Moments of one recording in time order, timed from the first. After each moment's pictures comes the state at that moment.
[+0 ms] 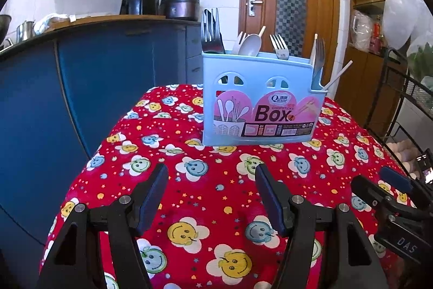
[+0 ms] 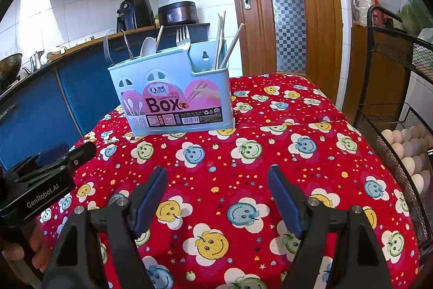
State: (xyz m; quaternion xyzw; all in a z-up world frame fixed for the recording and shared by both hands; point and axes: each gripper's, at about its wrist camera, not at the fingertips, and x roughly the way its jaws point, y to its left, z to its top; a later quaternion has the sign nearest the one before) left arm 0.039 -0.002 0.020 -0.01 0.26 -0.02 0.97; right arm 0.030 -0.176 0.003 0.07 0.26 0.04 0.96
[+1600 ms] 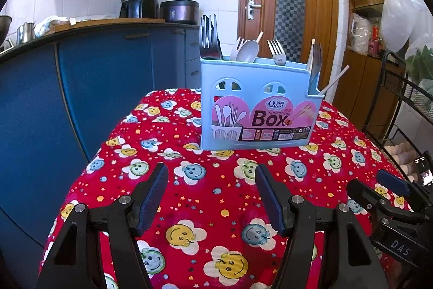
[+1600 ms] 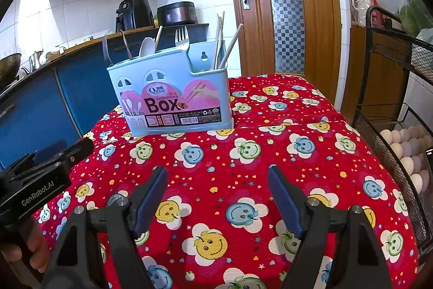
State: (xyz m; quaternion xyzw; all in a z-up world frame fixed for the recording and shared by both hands) left arm 0.037 -0.004 0.025 -0.02 0.25 -0.02 0.97; right arm 0.030 -0.177 0.003 0.07 0.26 0.04 0.96
